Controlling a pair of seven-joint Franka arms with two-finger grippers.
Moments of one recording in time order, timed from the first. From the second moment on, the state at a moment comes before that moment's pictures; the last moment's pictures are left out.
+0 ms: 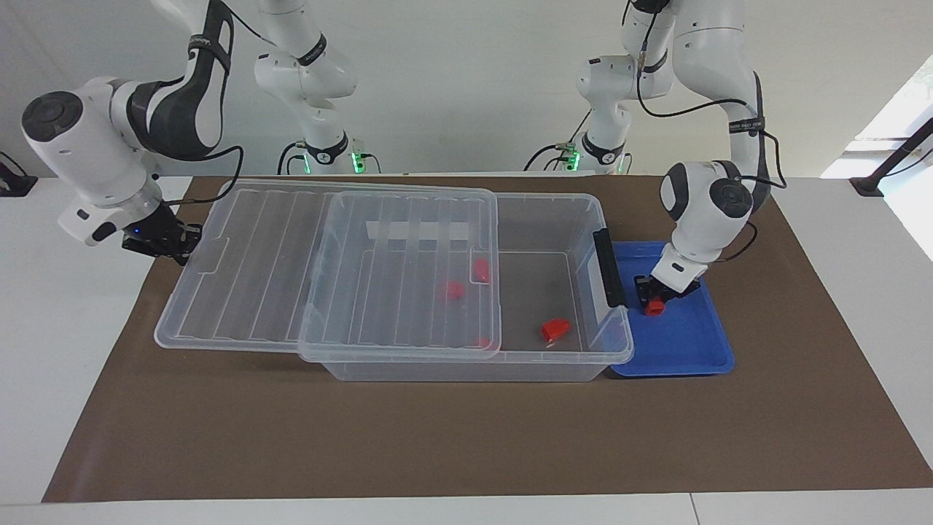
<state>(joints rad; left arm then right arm) -0.05 0.19 -0.06 -2.14 -0.01 2.34 -0.04 -0.06 0.08 -0.17 -1.86 -0.06 1.87 -0.37</state>
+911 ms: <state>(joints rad) -0.03 0.01 -0.06 -1.78 -0.01 1.83 -0.04 -0.05 0.06 -0.07 -1.89 -0.05 1.87 -0.22</state>
